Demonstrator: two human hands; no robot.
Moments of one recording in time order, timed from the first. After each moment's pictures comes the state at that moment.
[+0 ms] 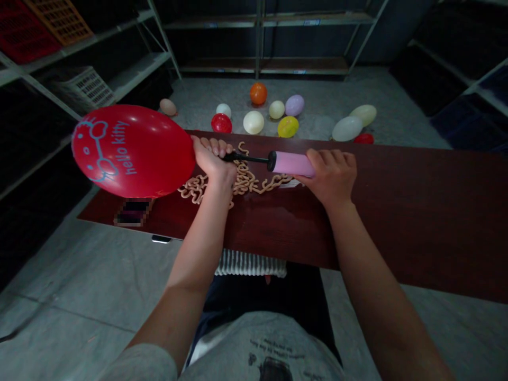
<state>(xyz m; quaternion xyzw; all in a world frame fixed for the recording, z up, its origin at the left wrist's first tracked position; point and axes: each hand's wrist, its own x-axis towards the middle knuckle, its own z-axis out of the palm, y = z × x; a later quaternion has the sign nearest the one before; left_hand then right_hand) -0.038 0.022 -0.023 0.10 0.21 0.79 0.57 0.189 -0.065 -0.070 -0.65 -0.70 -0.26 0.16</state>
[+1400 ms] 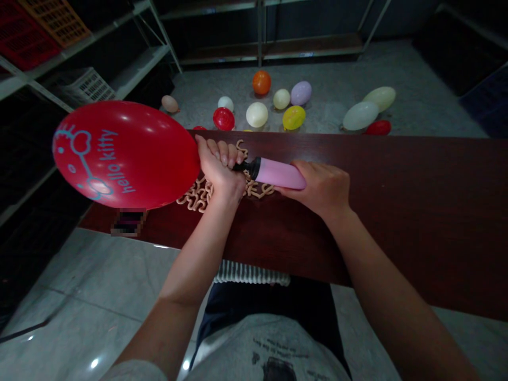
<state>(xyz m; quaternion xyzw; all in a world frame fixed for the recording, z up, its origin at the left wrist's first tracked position) -0.016 0.002 -0.023 0.18 0.27 0.75 0.57 0.158 -0.072 -0.065 -0.63 -0.73 -0.15 0.21</state>
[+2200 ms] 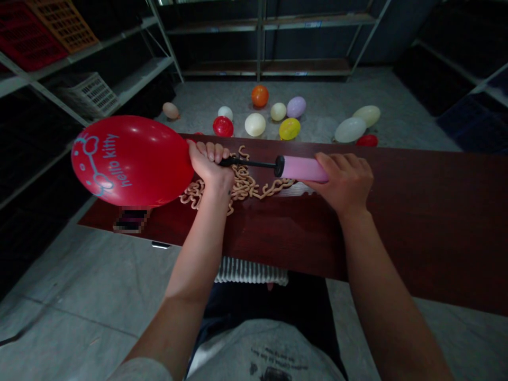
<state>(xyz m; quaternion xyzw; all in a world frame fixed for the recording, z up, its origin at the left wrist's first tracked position) -0.046 0.020 -0.021 0.14 0.23 0.78 0.56 0.203 -0.071 -0.066 -0.65 -0.70 -0.25 0.19</state>
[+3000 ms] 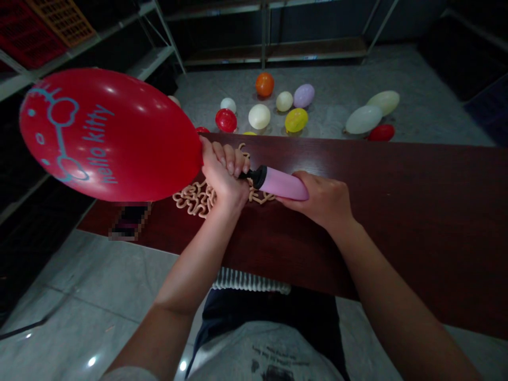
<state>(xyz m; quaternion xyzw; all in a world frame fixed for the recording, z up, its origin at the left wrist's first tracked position) -0.008 -0.010 -0.012 0.20 0.28 0.74 0.58 0.157 -0.074 -0.069 -0.62 -0.75 -0.09 0.21</state>
